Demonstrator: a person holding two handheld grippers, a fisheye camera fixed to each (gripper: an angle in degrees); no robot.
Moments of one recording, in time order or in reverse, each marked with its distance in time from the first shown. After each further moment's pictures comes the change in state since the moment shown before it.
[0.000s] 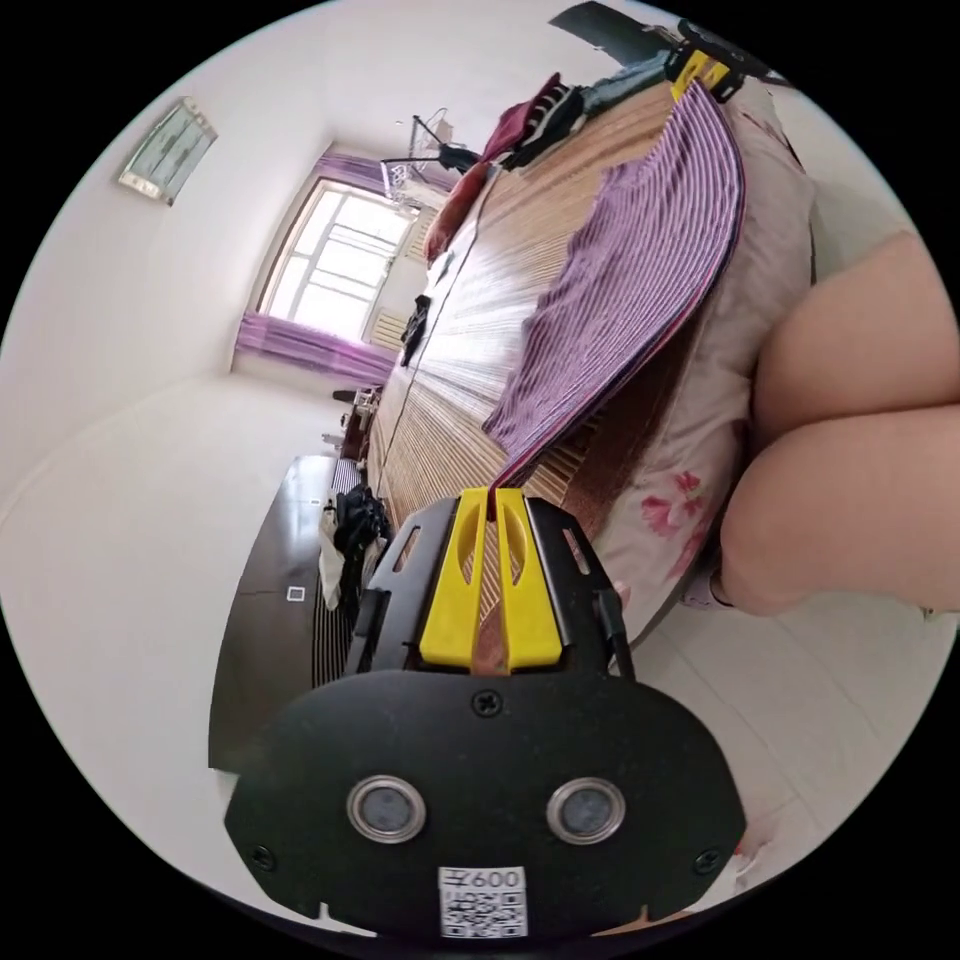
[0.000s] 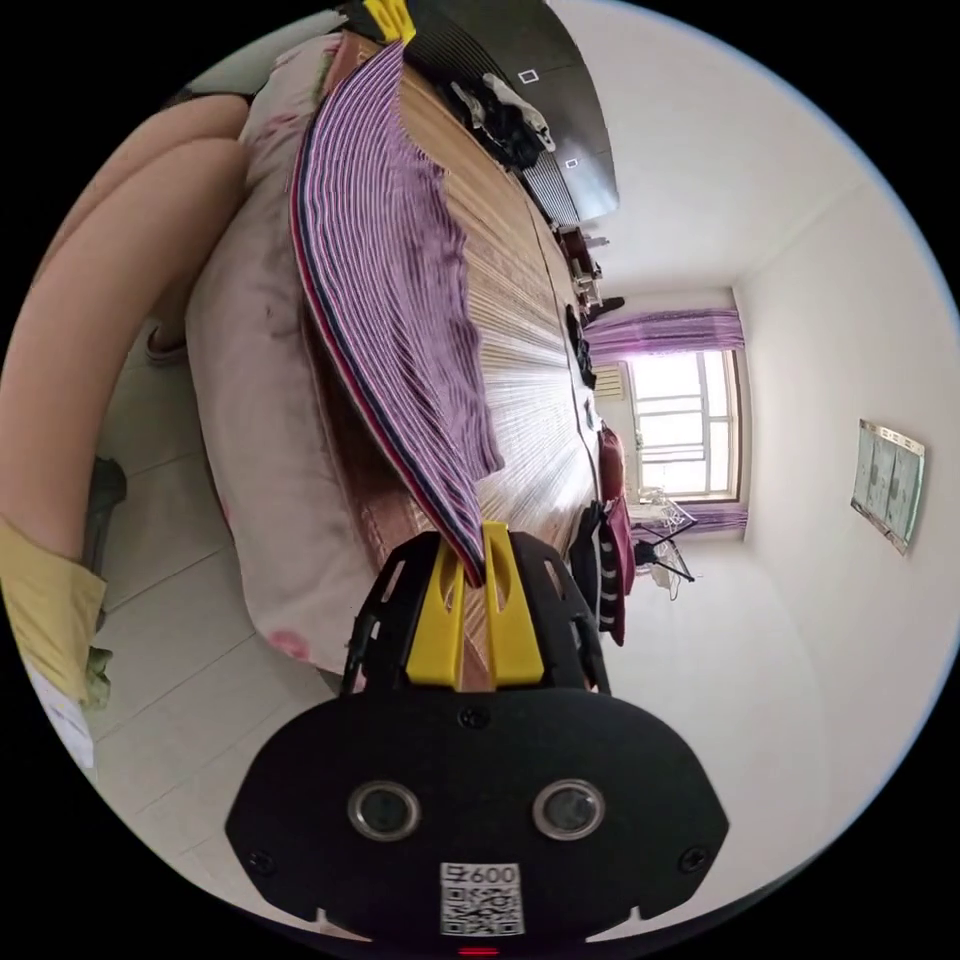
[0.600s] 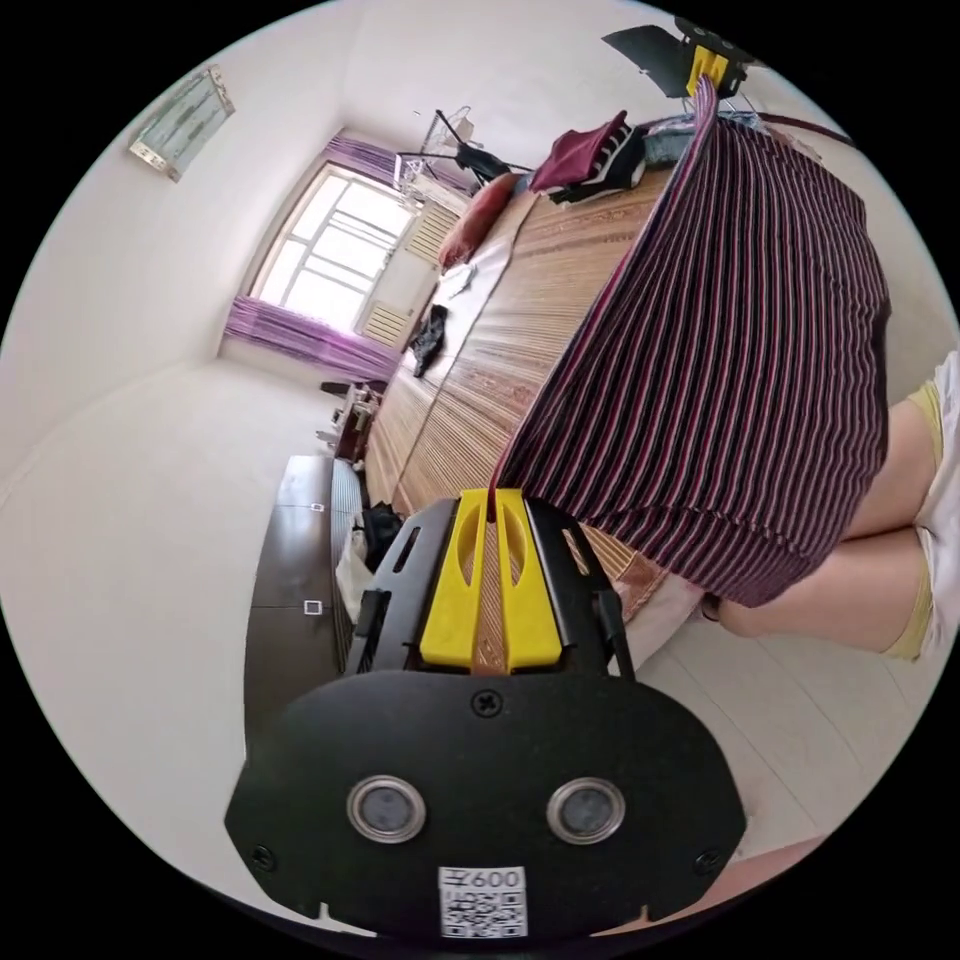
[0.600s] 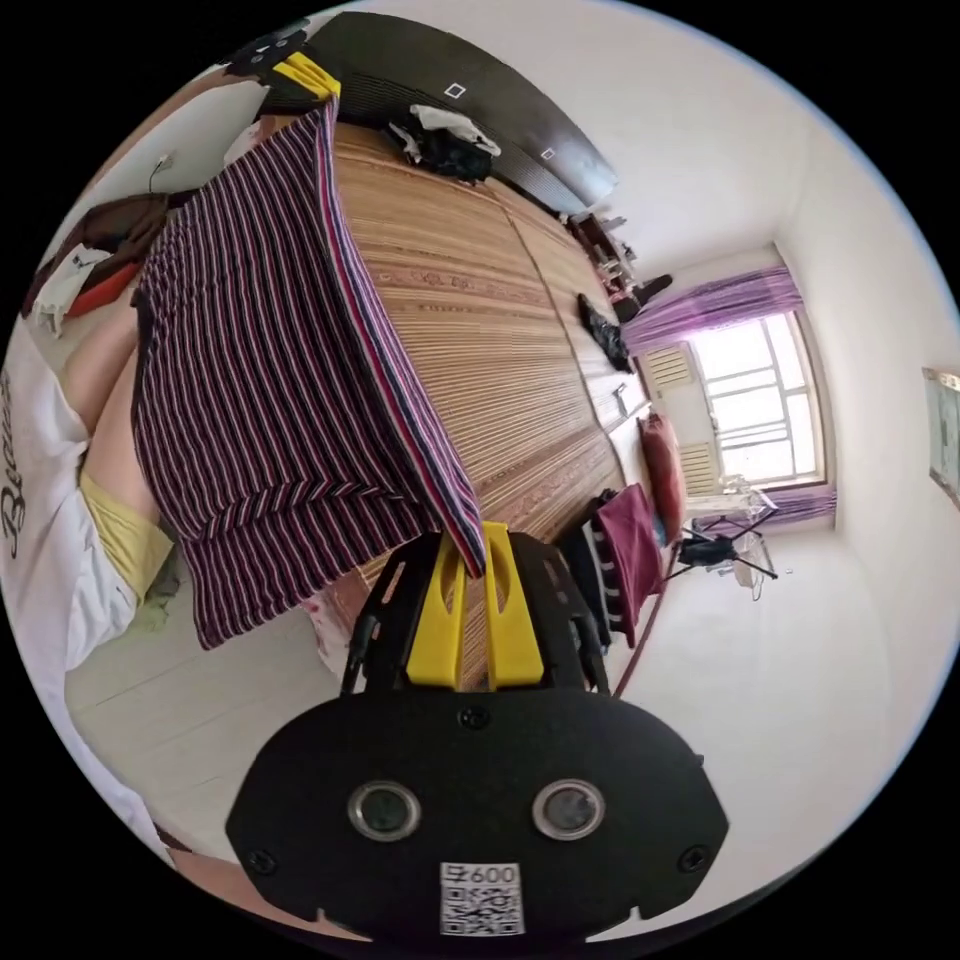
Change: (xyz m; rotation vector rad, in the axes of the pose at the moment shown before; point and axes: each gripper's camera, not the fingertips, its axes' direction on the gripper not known) left arm -0.165 -0.240 -0.111 -0.069 0.169 0.020; right arm 0.417 -0.239 0.069 -0.077 -0.416 0.031
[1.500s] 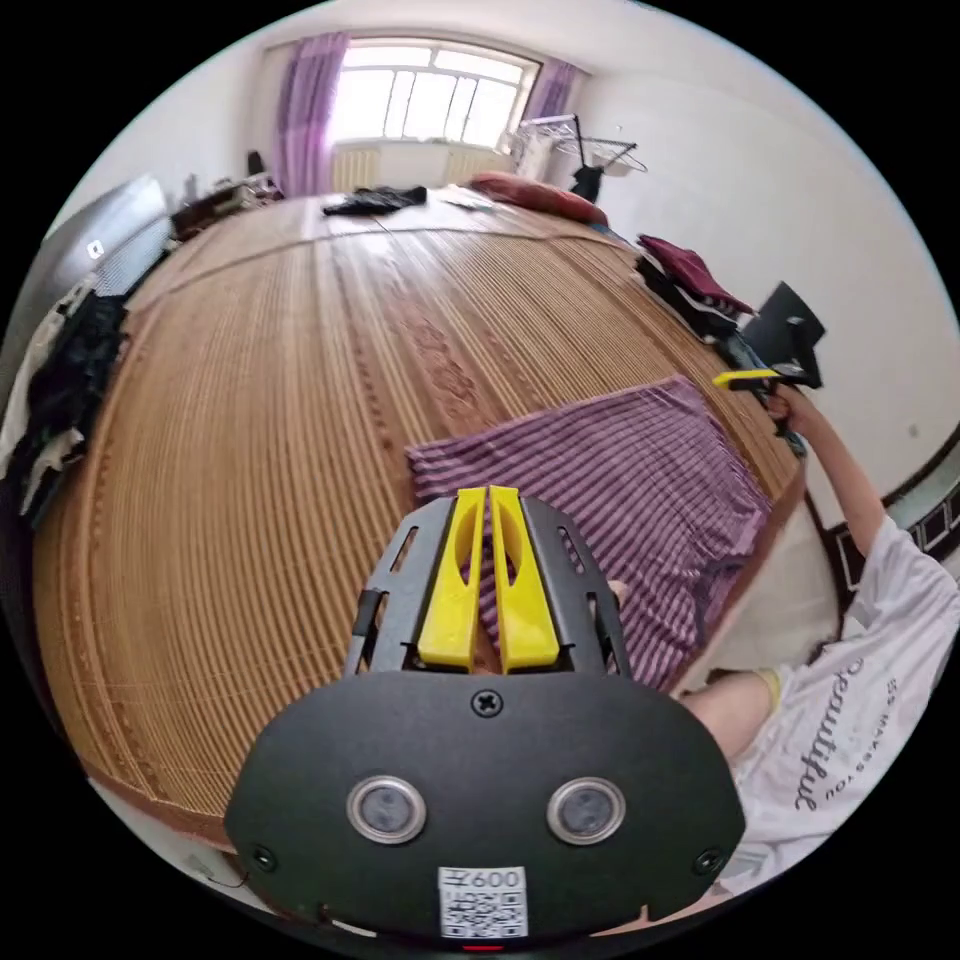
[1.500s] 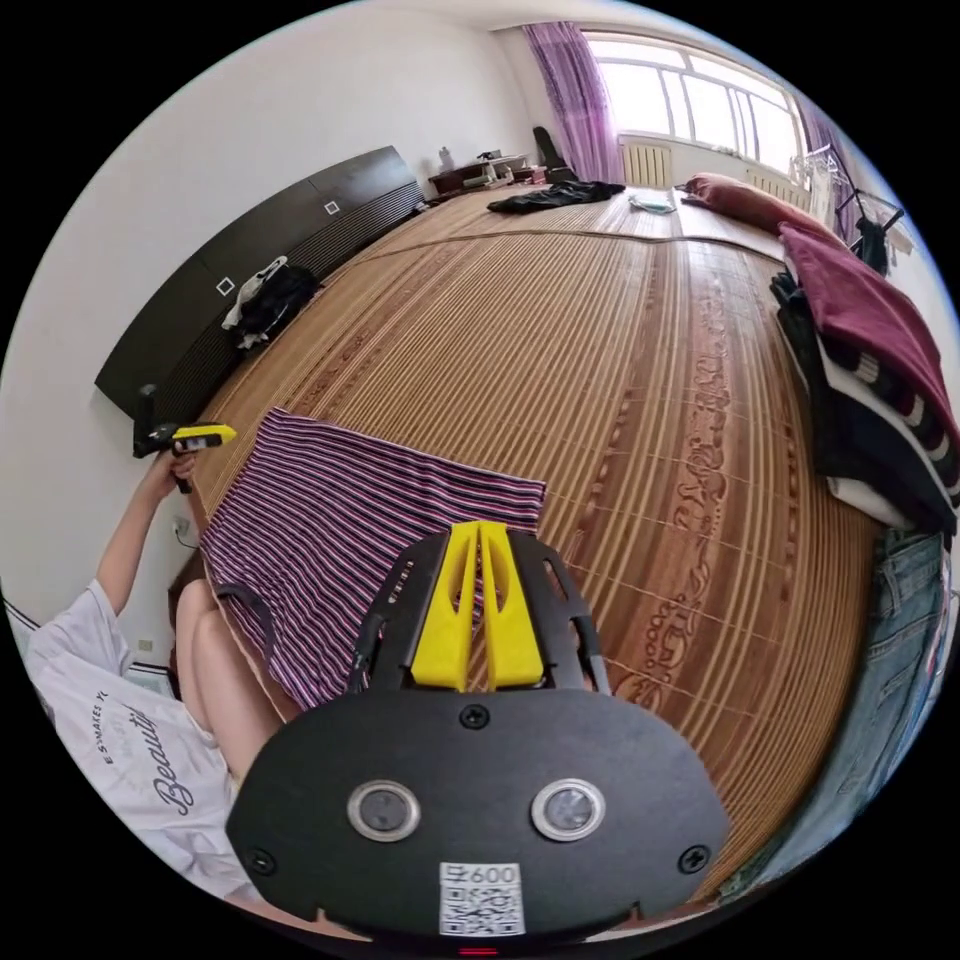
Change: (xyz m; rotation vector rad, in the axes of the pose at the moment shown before) left arm -0.142 -0.054 0.177 0.036 0.879 -0.646; right arm 0.313 -0.338 0.094 0.198 -0.651 0.757
